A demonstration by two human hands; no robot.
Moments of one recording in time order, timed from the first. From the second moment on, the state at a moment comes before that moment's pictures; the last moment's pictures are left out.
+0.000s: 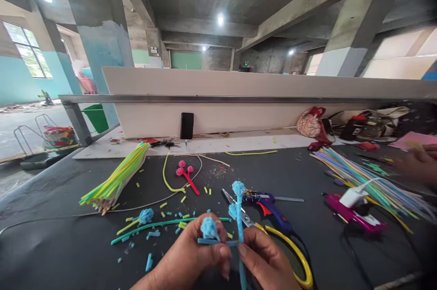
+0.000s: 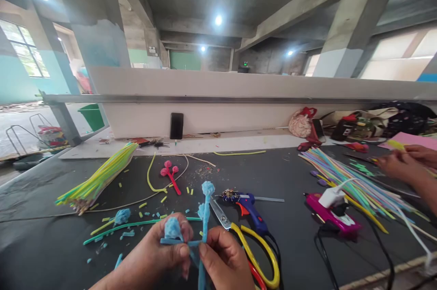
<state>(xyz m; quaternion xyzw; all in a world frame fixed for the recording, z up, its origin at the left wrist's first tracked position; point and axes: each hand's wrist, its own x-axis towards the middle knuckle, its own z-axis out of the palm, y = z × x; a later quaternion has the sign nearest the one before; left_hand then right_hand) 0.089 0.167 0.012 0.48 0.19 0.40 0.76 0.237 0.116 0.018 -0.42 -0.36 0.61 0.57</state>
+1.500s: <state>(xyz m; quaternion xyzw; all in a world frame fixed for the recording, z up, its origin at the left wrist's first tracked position) 0.088 0.154 0.025 0.75 0.33 0.42 0.39 0.239 0.122 0.020 -0.47 -0.34 0.55 0.60</state>
